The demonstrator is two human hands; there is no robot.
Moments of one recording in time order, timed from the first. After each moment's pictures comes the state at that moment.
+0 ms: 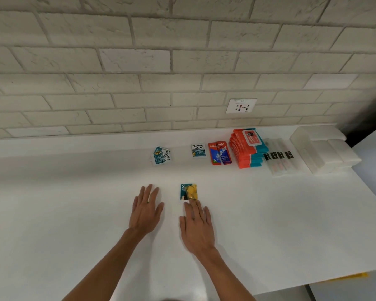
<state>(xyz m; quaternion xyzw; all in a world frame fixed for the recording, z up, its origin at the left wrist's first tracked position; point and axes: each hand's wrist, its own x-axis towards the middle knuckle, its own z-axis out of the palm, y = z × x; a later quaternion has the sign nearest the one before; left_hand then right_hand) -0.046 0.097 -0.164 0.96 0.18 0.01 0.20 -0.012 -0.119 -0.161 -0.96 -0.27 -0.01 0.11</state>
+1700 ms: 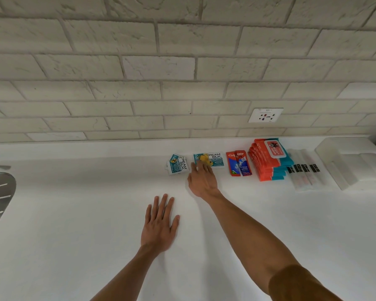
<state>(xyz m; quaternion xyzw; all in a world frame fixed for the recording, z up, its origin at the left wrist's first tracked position) -0.054 0.098 -0.161 0.97 0.19 -0.02 0.12 0.175 0.007 -0.116 -0.94 -0.33 0.06 0.03</state>
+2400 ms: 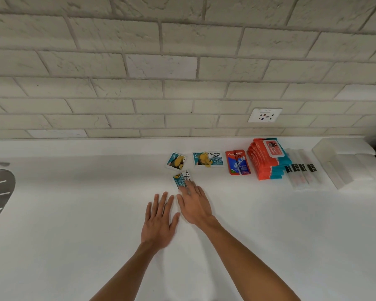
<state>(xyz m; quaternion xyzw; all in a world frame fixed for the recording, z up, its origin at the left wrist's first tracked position) -0.055 0.102 -0.168 0.98 0.18 -0.01 0.12 0.082 -0.012 -0.146 -0.92 -0.37 0.05 0.12</state>
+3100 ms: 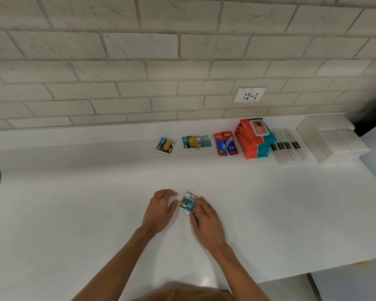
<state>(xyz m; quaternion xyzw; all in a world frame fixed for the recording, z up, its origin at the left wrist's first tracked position) -0.055 0.080 -0.153 0.94 0.11 0.05 0.31 -0.012 -0.136 -0.180 -0.92 -0.31 -0.01 0.24</state>
